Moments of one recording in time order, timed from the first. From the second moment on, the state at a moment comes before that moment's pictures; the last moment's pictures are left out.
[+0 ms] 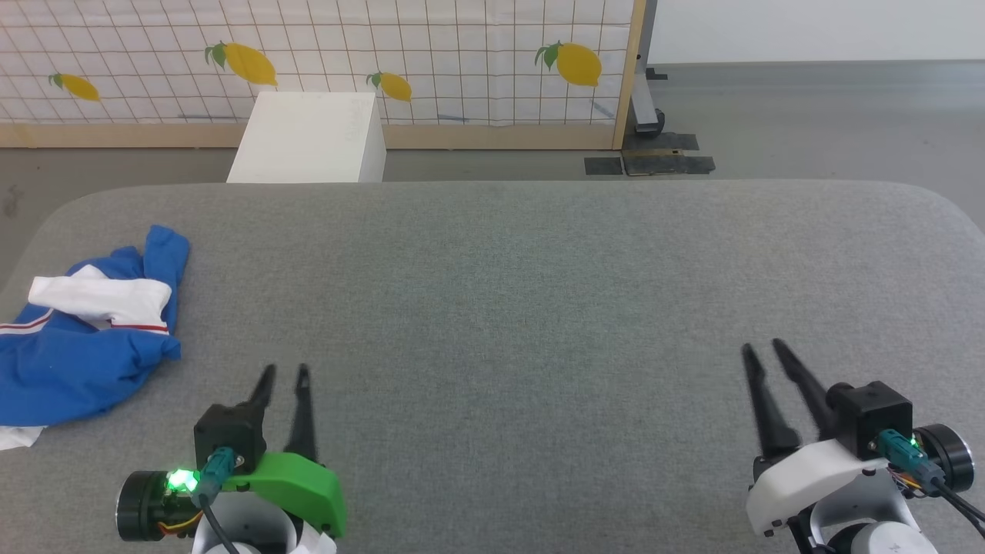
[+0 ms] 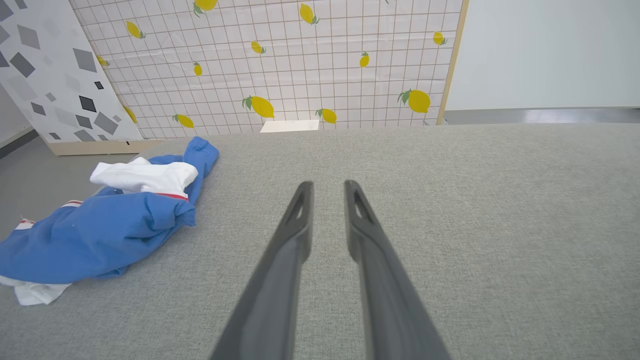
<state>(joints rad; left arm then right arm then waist) 0.02 0.05 0.00 0.00 -0.02 -0.01 0.00 0.02 -0.05 0.00 0.00 0.01 0.13 0.00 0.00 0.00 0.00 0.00</state>
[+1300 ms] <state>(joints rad) 0.02 0.05 -0.02 -0.03 -0.05 0.04 -0.07 0.02 -0.05 -0.05 -0.06 0.12 0.13 -0.07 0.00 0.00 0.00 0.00</state>
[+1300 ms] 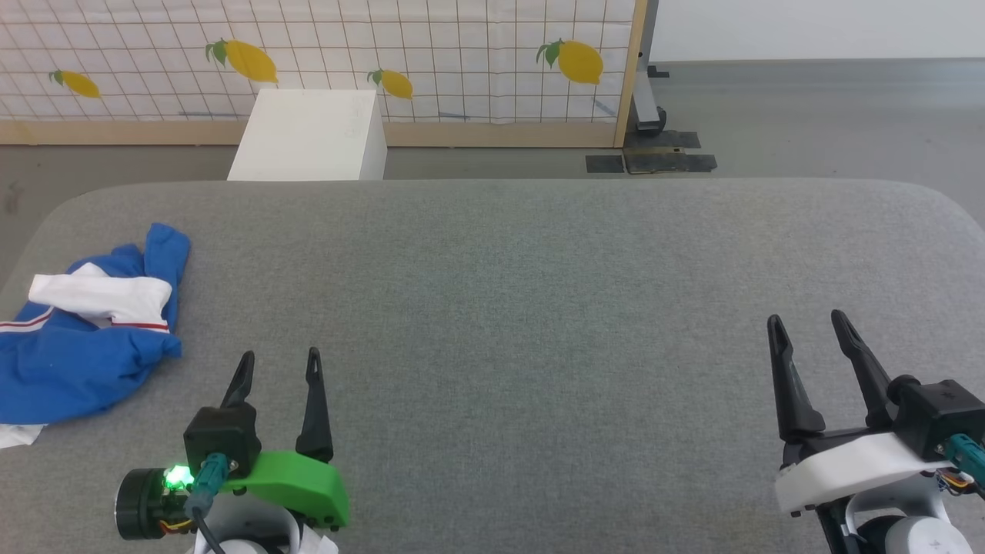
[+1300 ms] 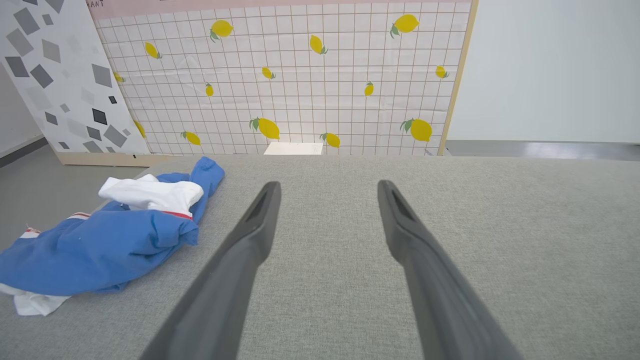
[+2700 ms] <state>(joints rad) 0.02 0.05 -0.05 -0.05 -0.10 0.08 -0.16 0.04 -0.05 -0.07 -0.09 0.16 0.13 -0.16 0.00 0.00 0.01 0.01</state>
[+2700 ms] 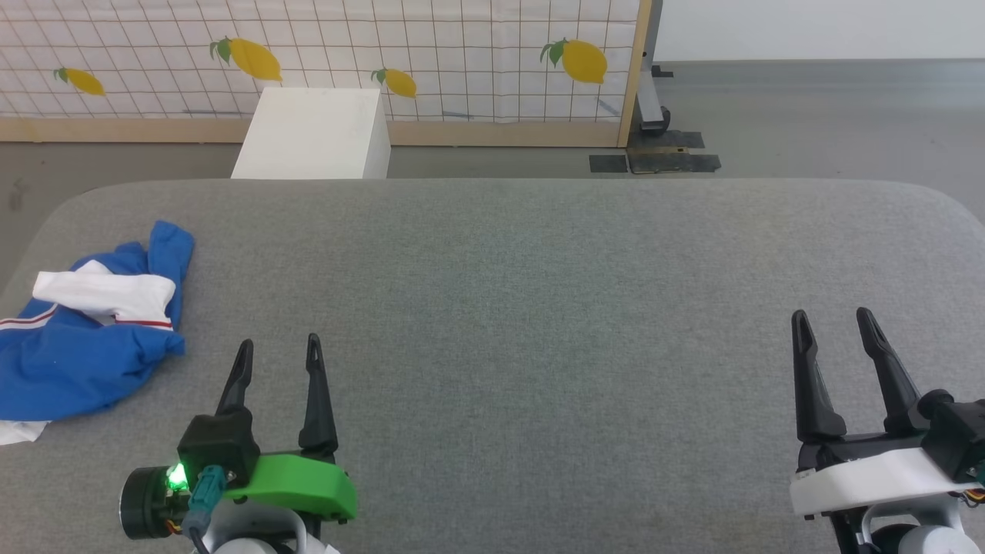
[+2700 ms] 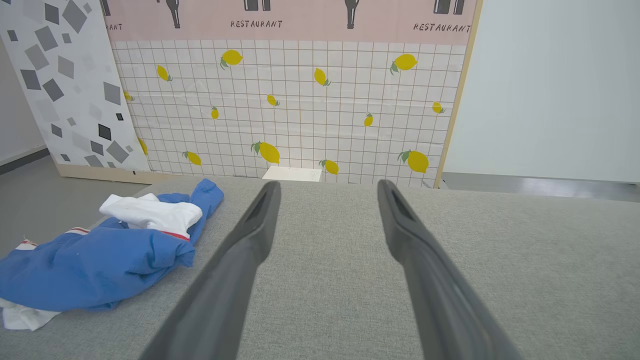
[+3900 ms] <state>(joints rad) 0.02 0.05 -0.08 -0.01 -0.12 0.11 -0.23 0.06 -0.05 -0.07 -0.07 0.15 0.13 -0.23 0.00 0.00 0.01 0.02</state>
